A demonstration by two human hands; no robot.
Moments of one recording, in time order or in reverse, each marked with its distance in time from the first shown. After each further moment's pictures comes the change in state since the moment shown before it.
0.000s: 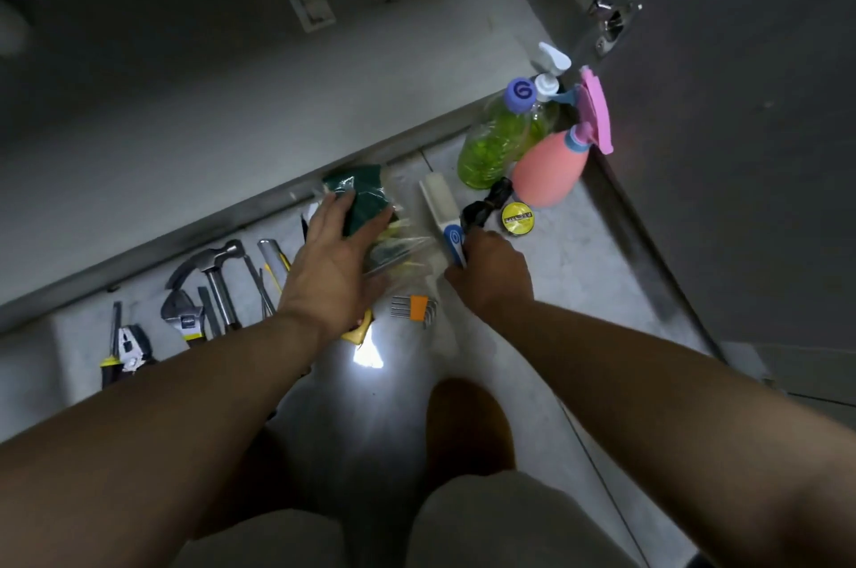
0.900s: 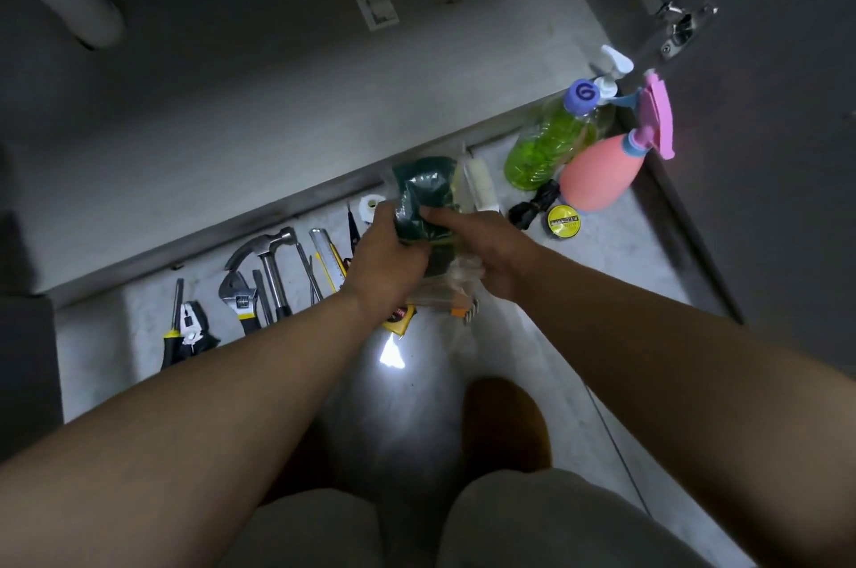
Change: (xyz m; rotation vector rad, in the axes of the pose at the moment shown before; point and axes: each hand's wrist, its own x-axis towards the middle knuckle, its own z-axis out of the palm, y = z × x) left_hand 0.003 0.017 -0.009 -0.819 0.030 -0.464; right_hand 0.019 -0.068 -0.010 1.176 -0.530 0.248
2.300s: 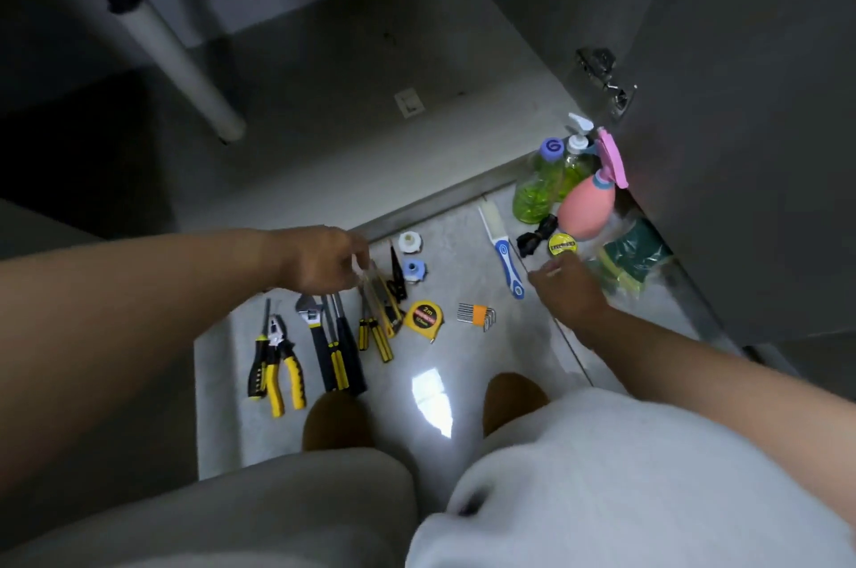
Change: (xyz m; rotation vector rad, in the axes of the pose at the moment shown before) left_hand -0.075 0.094 -0.142 1.281 -0.467 0.190; right_hand -0.107 0.021 -0.061 -0.544 0.512 -0.256
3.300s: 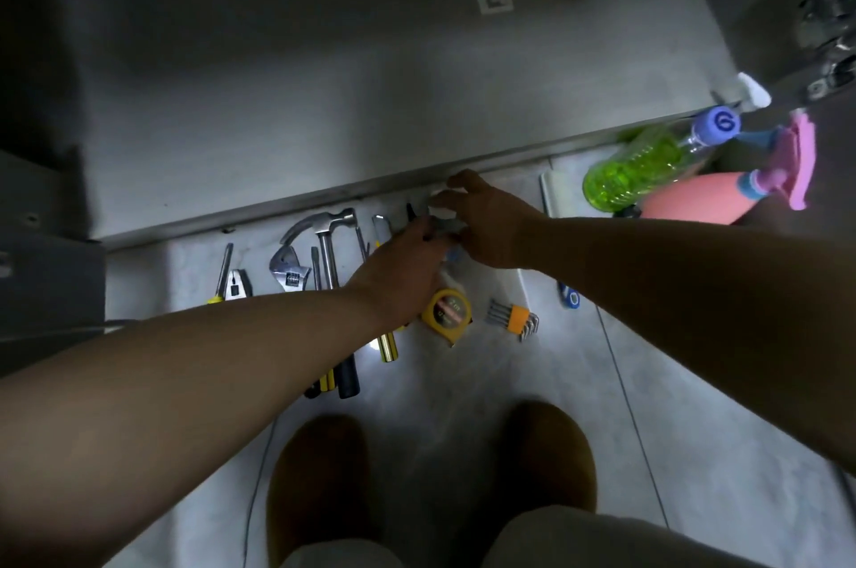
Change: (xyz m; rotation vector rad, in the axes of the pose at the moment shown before) left_hand 0.150 -0.012 0.155 -0.596 0.435 0.161; right_hand 0.101 -0.098 0.150 -0.957 -0.580 -0.750
